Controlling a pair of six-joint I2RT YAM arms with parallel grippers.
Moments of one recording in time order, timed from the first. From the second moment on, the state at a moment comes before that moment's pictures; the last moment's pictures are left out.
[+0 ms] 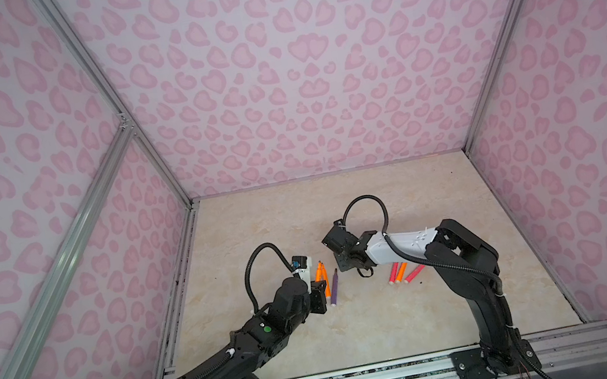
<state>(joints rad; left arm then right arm) -0.81 1.02 0.42 0.04 -0.13 -0.50 0.81 2.07 1.35 -0.42 0.38 0.54</state>
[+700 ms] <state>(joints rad) -0.81 0.88 0.42 0.02 -0.07 -0.52 0.76 1.88 1.22 -0.37 0.30 0.61</state>
